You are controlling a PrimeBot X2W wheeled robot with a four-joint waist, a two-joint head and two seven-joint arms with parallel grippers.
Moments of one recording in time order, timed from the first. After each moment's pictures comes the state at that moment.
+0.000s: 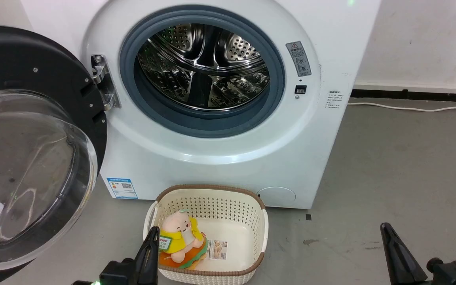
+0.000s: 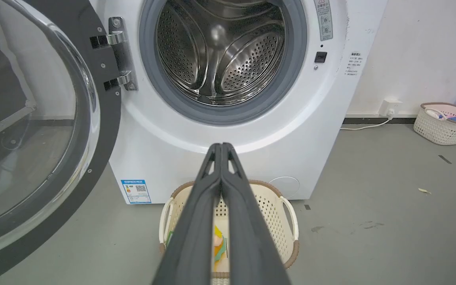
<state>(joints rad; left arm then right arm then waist) 0.08 0.14 -0.23 0.09 -0.18 0.09 -0.23 0.16 -0.05 -0.05 0.00 0.09 0.13 -0.23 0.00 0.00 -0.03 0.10</state>
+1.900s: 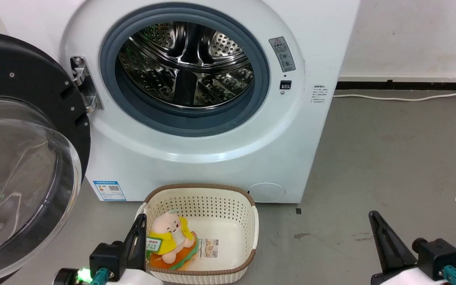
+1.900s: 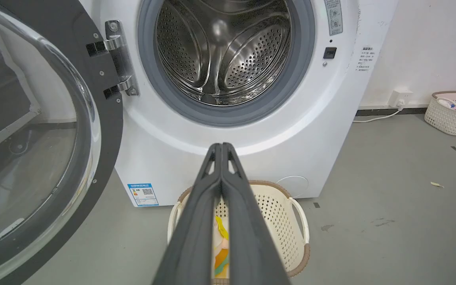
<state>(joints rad) 0.05 0.10 -0.12 0.05 -0.10 0.05 -0.12 0.09 -0.05 -0.02 0.00 0.05 0.13 -0.11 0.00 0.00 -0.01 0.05</state>
